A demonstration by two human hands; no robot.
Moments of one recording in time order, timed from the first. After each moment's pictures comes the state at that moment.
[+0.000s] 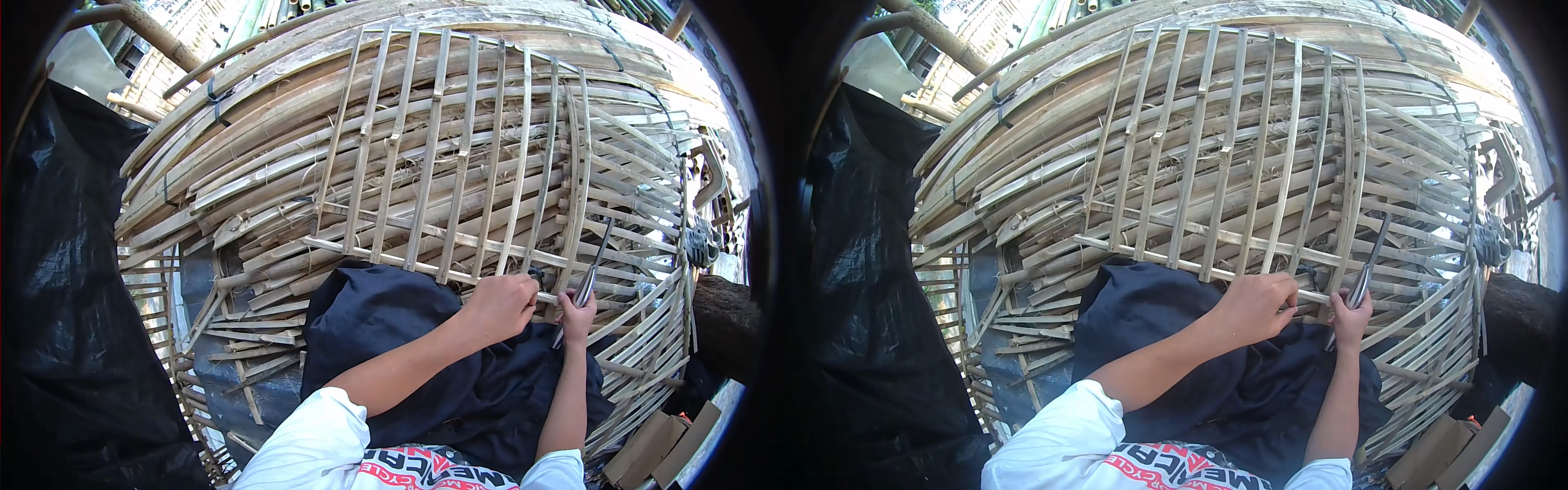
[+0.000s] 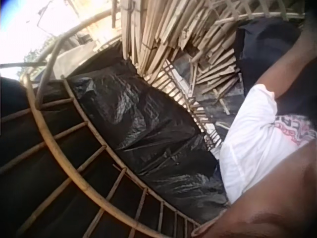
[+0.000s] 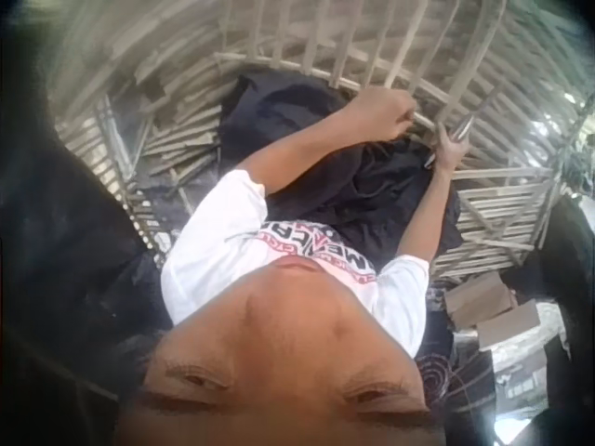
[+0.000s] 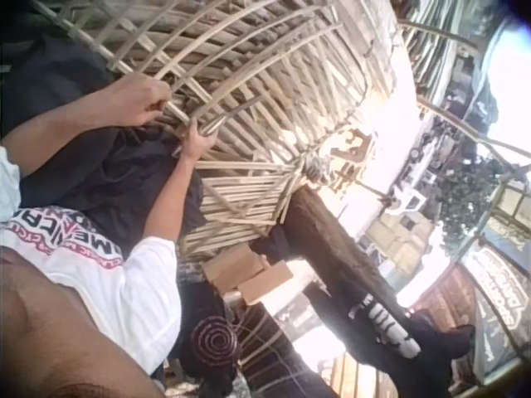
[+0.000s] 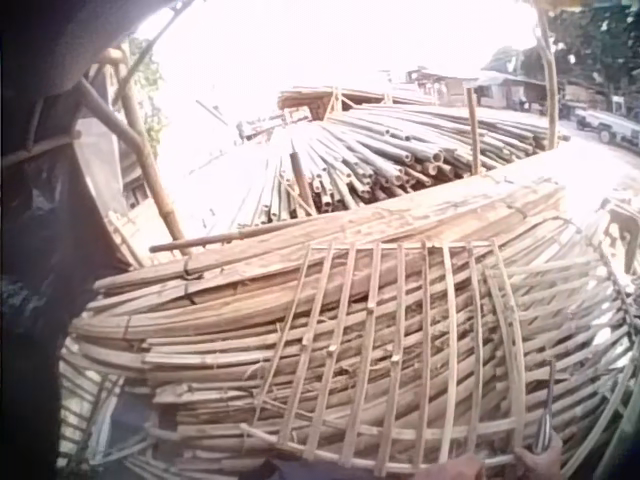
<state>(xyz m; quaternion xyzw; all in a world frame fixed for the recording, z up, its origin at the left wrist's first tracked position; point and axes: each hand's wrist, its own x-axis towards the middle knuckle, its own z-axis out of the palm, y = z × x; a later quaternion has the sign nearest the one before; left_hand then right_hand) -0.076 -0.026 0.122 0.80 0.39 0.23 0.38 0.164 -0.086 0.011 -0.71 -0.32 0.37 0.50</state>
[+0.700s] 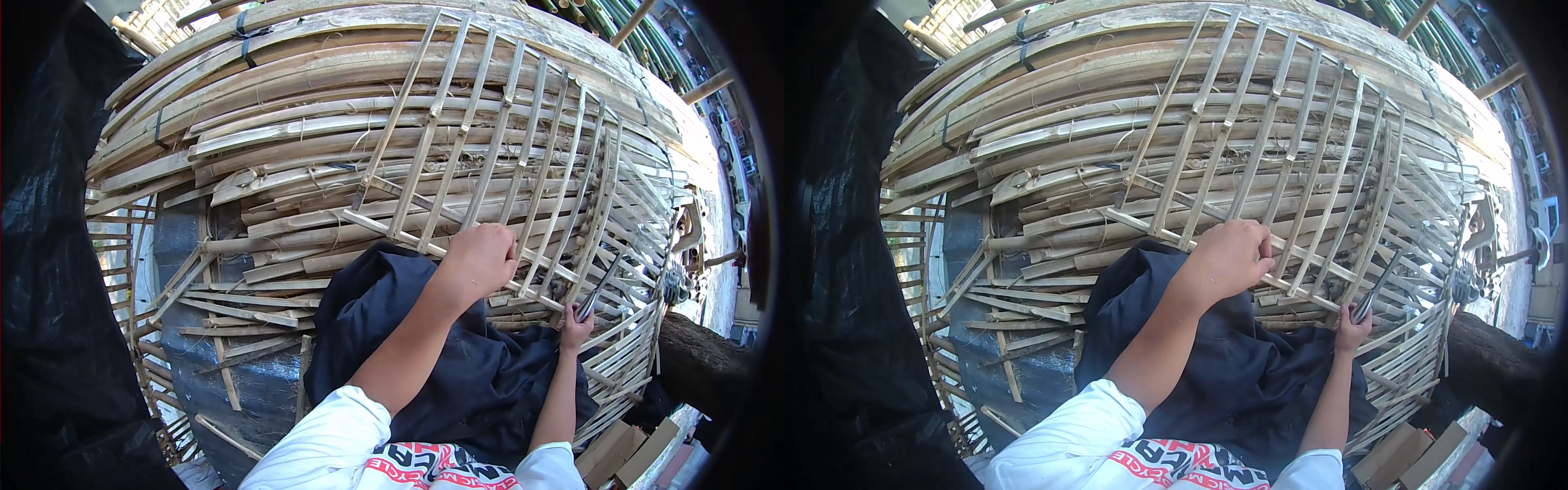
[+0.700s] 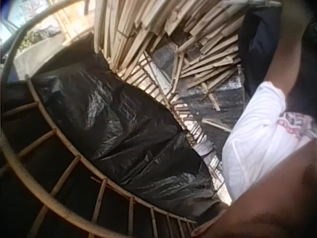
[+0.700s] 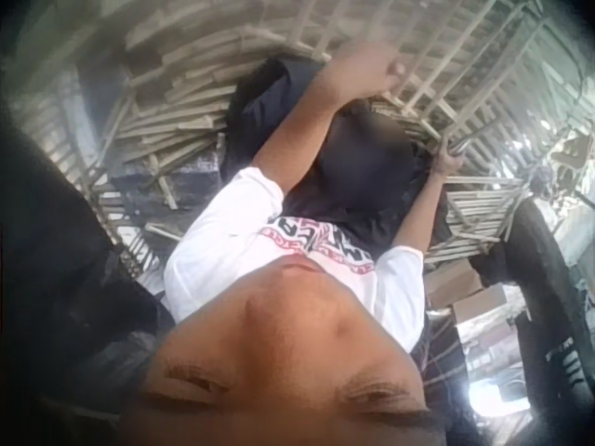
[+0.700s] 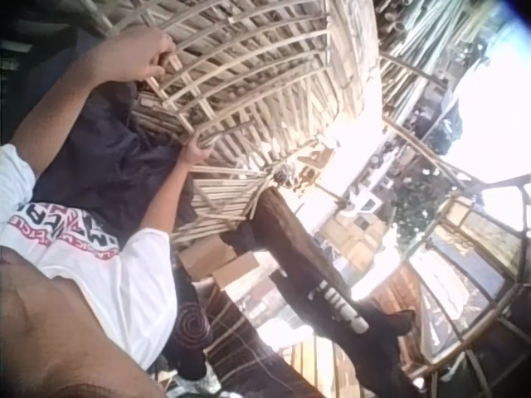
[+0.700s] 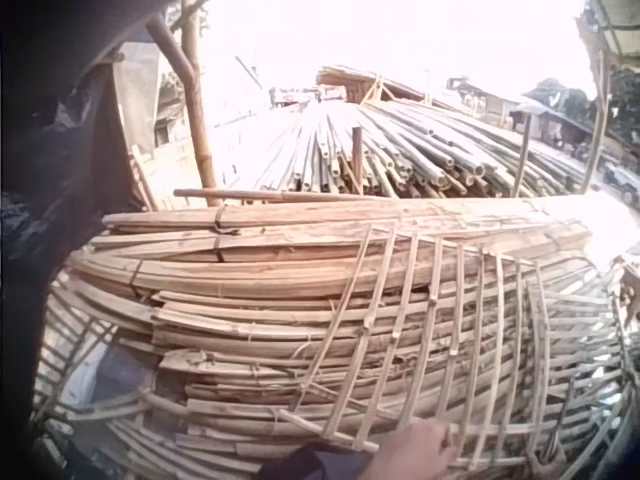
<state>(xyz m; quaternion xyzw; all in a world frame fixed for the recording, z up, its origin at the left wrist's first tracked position) -0.209 0.023 0.160 0.70 0.51 0.23 0.45 0.158 -0.097 -0.004 -0.74 -0.41 0.24 0.48</state>
